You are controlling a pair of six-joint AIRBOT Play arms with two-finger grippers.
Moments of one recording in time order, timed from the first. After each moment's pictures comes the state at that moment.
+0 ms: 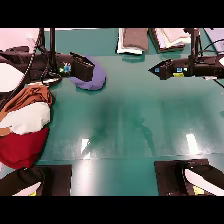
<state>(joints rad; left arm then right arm) -0.61 -1.06 1.40 1.39 -0.85 -1.62 0.07 -1.08 1.21 -0.81 1.05 1.05</state>
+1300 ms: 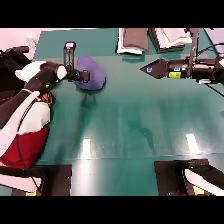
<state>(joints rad) -0.35 -1.60 1.40 1.56 -0.65 -1.79 0.07 -1.07 1.15 -0.48 1.09 1.07</state>
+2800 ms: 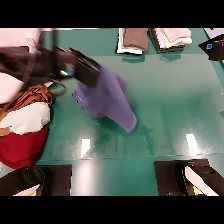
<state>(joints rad) -0.78 -1.07 1.45 1.55 -0.90 -1.66 -0.12 -0.88 1.45 -1.11 1.19 1.27</state>
